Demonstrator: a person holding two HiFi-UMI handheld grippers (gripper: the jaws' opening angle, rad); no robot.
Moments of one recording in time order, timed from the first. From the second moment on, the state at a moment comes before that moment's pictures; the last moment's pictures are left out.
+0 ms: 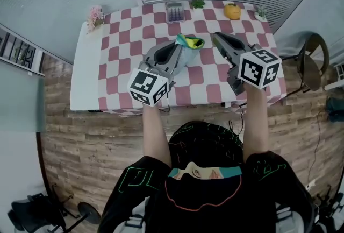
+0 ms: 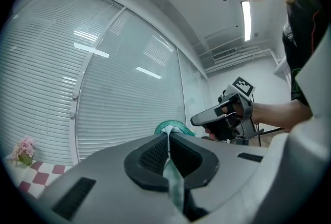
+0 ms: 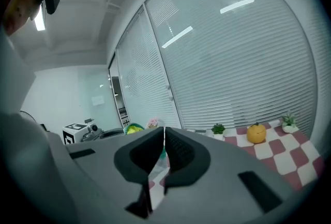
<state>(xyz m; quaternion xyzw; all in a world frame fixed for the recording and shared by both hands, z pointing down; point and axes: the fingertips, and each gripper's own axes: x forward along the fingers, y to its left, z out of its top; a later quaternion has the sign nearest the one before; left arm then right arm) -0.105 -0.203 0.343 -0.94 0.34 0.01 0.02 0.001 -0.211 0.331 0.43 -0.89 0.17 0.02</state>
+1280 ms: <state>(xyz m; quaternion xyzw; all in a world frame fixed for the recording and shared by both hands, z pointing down) 0.023 -0.281 0.285 -0.84 0.54 0.01 -0.04 0.233 -0.221 0.283 0.59 -0.80 0.10 -0.02</state>
